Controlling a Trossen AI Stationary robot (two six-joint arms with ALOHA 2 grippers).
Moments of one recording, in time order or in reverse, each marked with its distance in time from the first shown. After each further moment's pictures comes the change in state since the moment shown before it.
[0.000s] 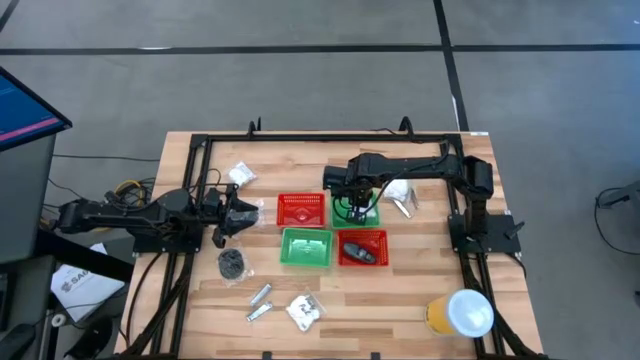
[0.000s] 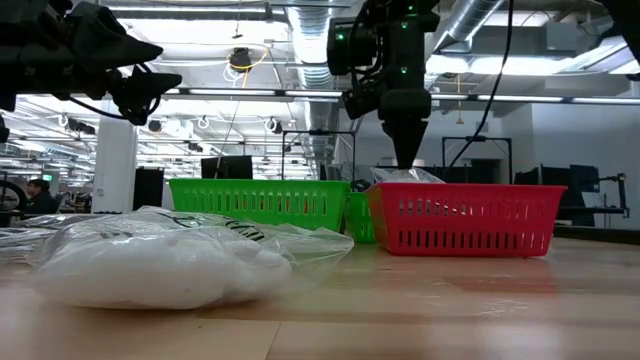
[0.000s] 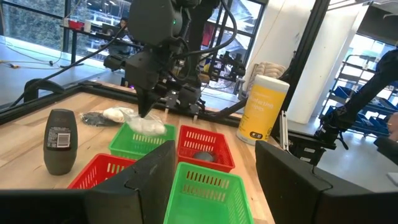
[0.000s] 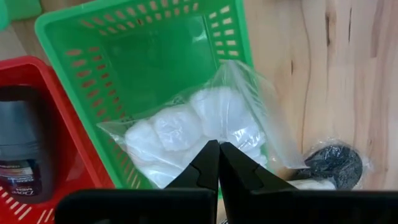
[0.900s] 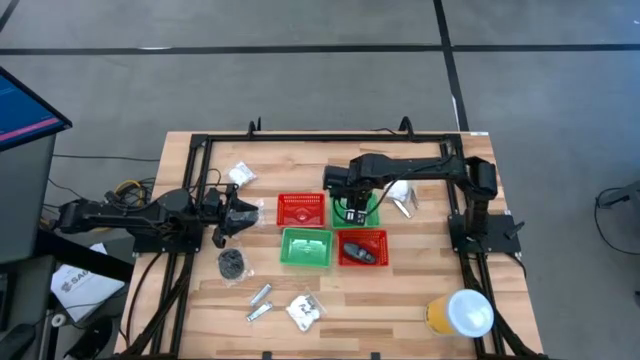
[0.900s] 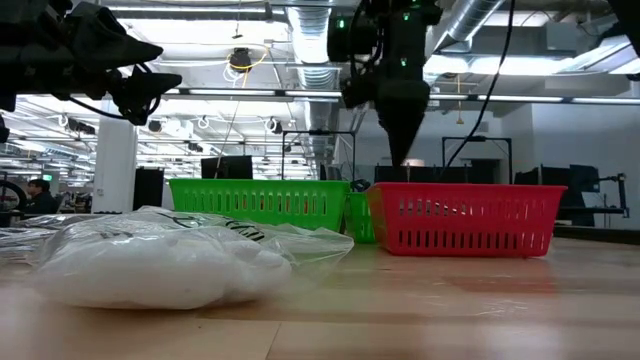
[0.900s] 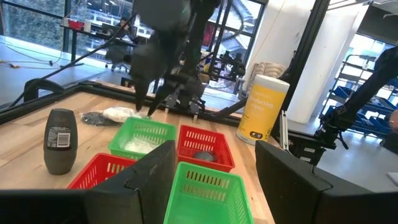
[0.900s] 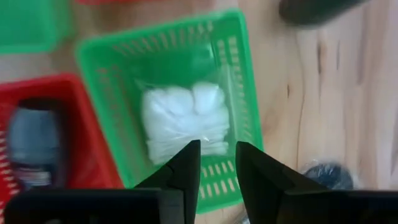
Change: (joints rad) left arm 0.000 0.002 0.000 0.000 0.000 0.000; right arm 0.022 -0.046 0.000 0.049 0.004 -0.033
